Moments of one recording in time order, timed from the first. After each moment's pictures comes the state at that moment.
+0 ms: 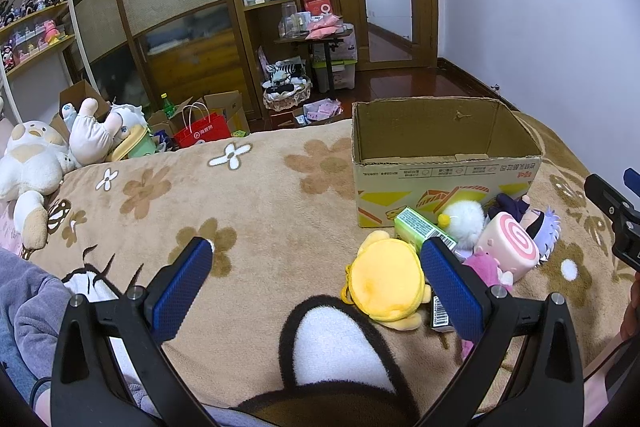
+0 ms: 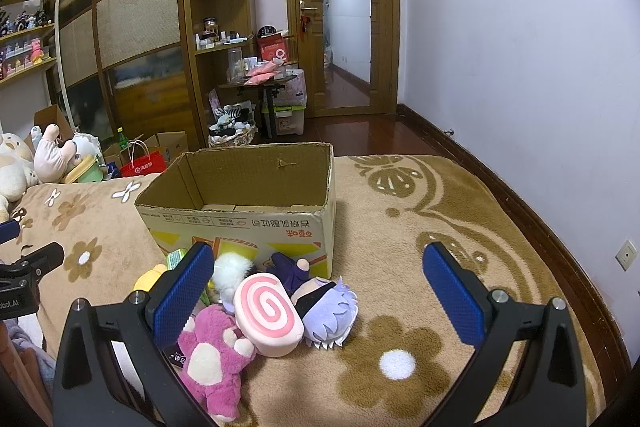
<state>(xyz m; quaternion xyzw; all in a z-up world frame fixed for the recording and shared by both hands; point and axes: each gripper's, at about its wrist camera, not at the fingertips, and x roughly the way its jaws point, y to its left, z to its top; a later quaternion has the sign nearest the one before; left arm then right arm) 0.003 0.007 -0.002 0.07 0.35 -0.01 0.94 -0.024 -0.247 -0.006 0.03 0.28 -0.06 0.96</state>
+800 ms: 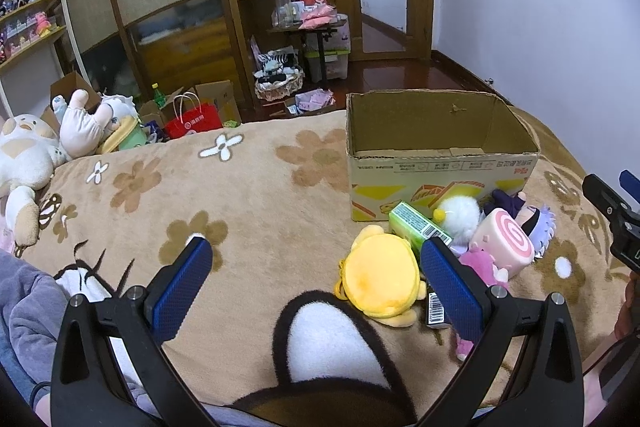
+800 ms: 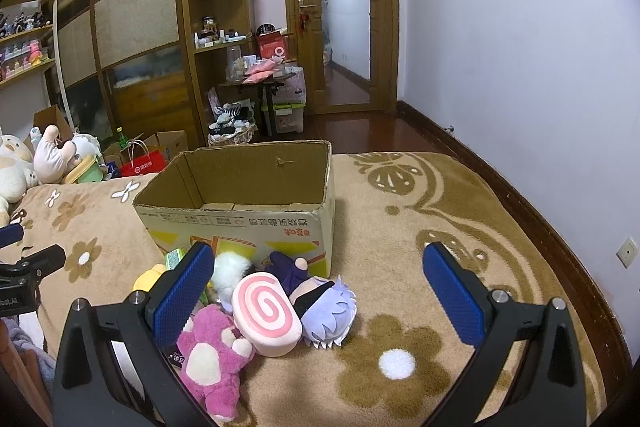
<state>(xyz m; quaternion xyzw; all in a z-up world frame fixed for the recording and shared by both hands) 0.011 0.011 -0.005 0.05 0.37 -0.03 0.93 -0.024 -0.248 -0.014 0.04 0.28 -0.06 0.96</state>
